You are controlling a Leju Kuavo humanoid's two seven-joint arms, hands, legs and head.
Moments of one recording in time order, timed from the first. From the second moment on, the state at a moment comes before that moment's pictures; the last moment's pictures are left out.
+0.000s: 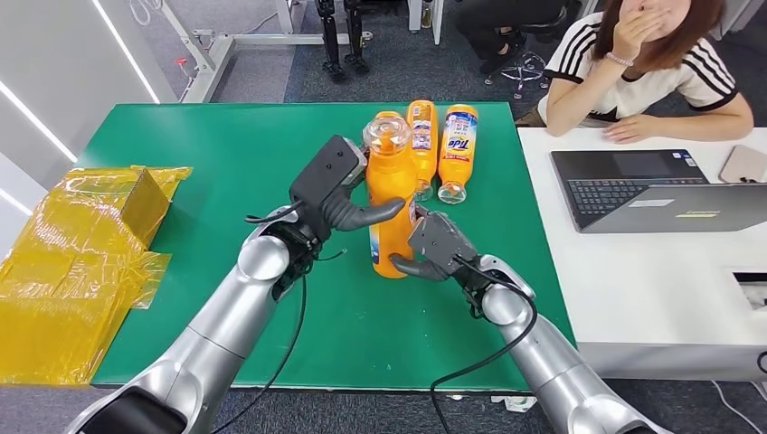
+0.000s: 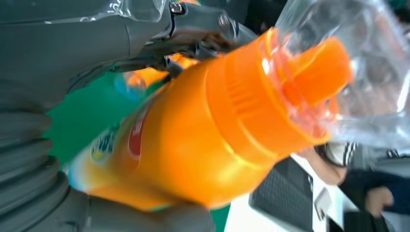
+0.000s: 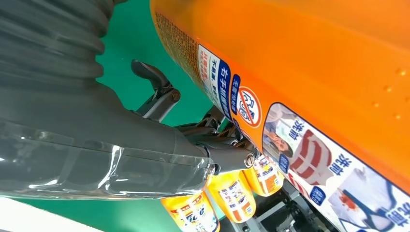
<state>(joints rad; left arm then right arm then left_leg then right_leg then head) -0.73 -0.22 -0.53 -0.95 -0.08 -0.03 -0.25 -0.56 -0.01 0.56 -1.02 0.23 0.11 -0.21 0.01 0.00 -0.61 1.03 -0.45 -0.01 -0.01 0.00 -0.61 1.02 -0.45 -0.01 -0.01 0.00</state>
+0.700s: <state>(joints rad) -0.75 -0.22 -0.48 -0.88 0.12 -0.15 -0.27 -0.53 -0.01 0.54 -1.06 0.21 0.09 -0.23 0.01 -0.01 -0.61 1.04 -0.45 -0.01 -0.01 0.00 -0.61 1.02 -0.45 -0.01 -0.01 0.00</state>
